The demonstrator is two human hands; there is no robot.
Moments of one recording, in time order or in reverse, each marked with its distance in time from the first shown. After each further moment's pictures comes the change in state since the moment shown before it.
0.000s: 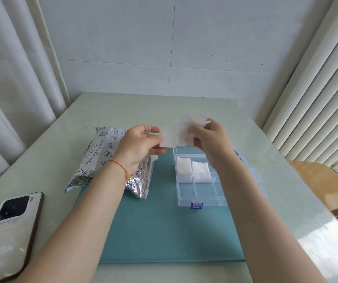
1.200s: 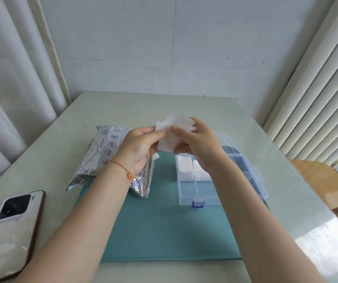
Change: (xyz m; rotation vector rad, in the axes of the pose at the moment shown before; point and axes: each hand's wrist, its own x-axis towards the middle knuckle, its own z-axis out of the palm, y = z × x) left_hand 0.000 -0.005 0.002 -0.221 -0.125 0.018; right_hand -0.023 -0.009 0.026 -0.017 -0.158 0.016
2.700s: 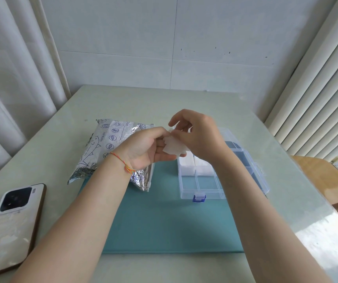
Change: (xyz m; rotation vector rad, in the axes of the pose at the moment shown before) left_hand -0.011 0.010 0.003 0.009 -0.253 -0.344; right_hand -0.006 -0.011 0.000 -0.769 -0.008 -0.356
